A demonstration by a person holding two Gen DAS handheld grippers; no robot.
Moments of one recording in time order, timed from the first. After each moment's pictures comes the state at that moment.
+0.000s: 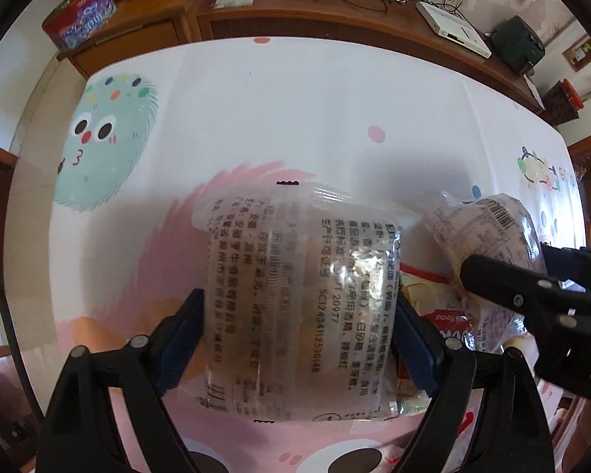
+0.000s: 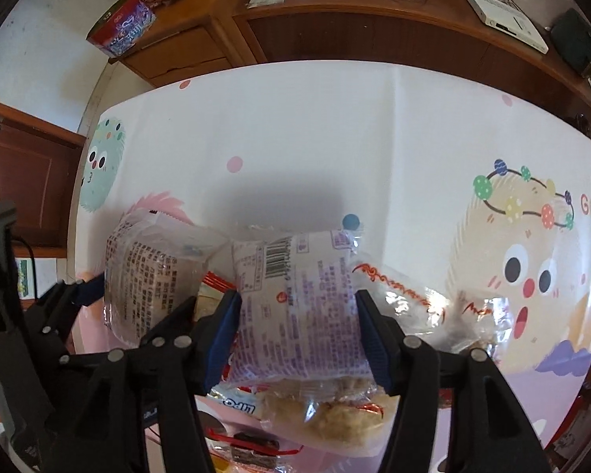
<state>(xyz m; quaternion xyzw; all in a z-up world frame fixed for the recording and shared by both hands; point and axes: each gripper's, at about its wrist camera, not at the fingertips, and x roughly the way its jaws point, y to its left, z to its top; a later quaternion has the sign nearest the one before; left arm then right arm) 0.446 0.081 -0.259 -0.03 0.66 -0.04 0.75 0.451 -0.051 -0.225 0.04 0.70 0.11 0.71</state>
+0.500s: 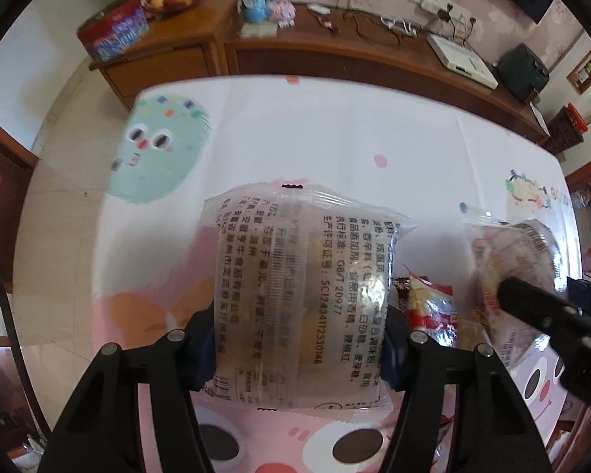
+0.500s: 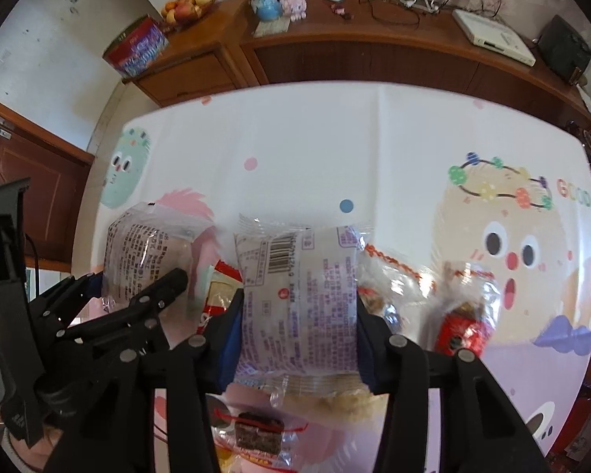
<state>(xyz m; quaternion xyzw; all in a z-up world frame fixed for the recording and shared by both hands) 0.409 0.092 -0.210 -0.04 0.61 0.00 0.79 0.413 -0.064 -0.184 0.05 0.64 0.11 0.75</state>
